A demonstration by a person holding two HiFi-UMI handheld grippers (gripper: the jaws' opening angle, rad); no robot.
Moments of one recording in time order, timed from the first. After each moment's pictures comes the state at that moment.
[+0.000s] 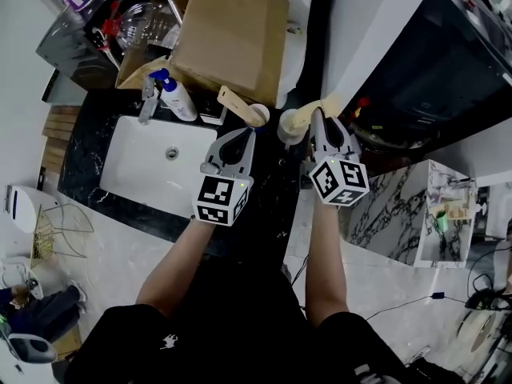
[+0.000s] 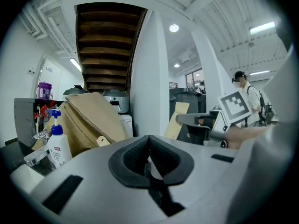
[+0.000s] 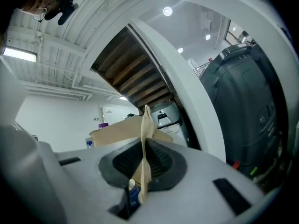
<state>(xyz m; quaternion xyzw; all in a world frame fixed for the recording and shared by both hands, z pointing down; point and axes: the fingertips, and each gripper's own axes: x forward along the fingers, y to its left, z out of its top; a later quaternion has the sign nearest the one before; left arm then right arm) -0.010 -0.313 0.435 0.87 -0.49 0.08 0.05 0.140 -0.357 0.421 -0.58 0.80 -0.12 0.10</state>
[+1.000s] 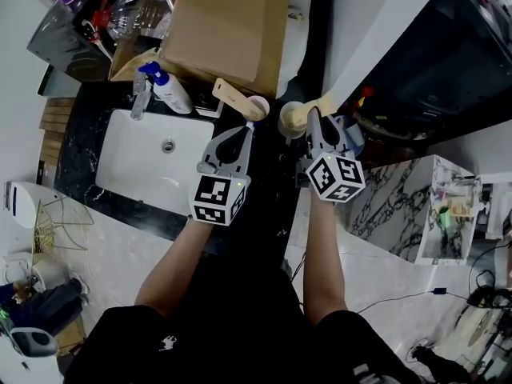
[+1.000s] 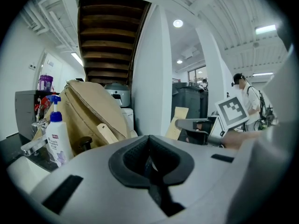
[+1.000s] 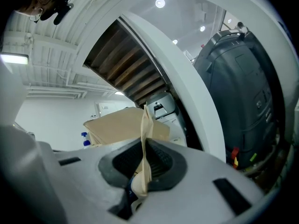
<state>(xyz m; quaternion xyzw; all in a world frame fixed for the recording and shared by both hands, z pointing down) -0.015 -0.323 0.468 0.86 -0.49 0.10 0.08 0.138 -0.374 0.476 -0.58 0.79 -0.17 0.09</state>
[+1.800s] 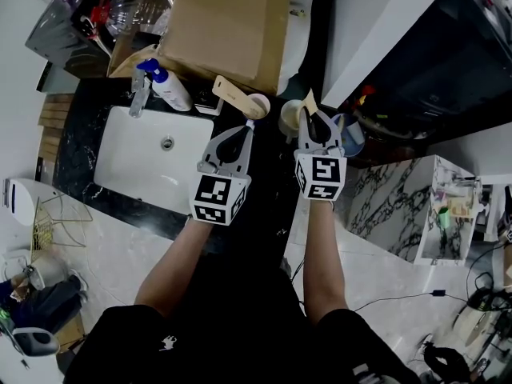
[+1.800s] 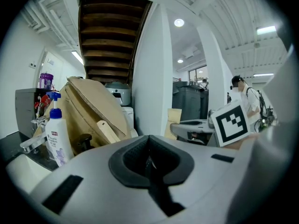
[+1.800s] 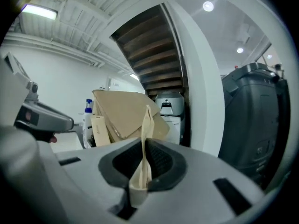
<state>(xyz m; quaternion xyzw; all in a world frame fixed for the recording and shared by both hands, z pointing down) -0.015 -0.325 0.475 0.86 -0.49 0.10 0.09 0.110 -0.378 0.494 -0.58 0.81 -0.03 -0.09</state>
